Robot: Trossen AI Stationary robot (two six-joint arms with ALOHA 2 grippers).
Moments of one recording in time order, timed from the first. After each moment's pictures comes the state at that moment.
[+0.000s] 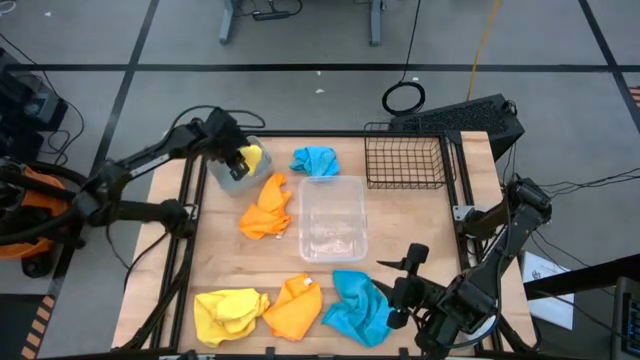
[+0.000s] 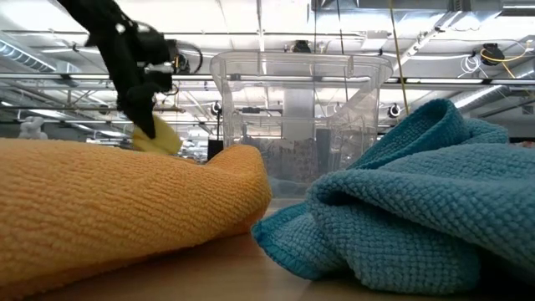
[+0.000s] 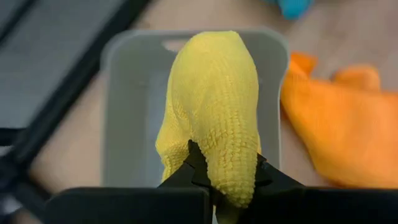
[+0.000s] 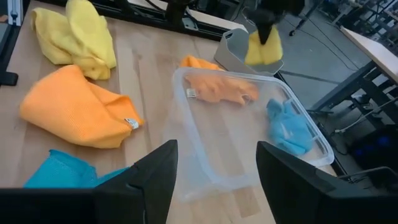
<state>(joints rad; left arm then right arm) 0.87 1.19 0.86 -0.76 0.10 0.26 0.88 1.66 1.50 -1.07 1.05 0.80</state>
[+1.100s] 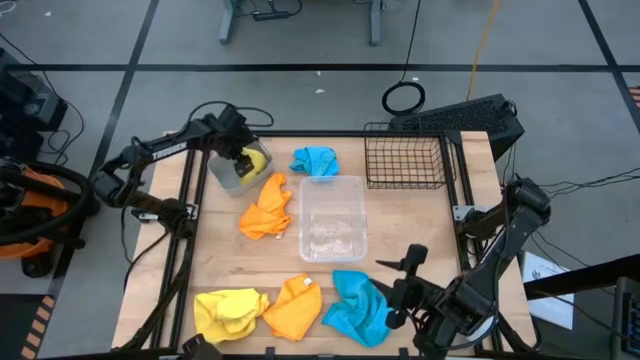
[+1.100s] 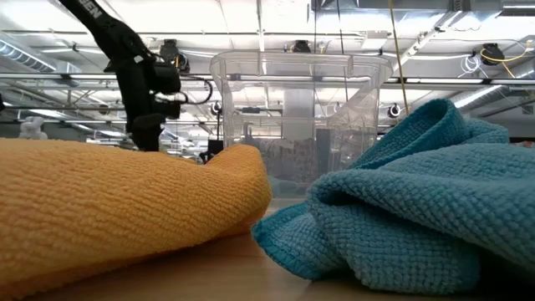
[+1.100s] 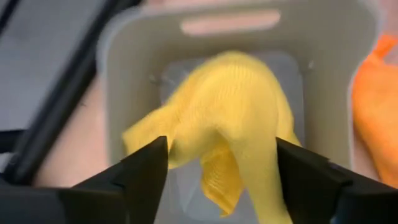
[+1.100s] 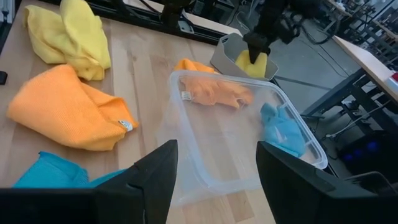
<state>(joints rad) 0.92 1.39 0.88 -0.68 0.05 0.34 0.88 1.68 1.50 -1.07 1.08 0.79</state>
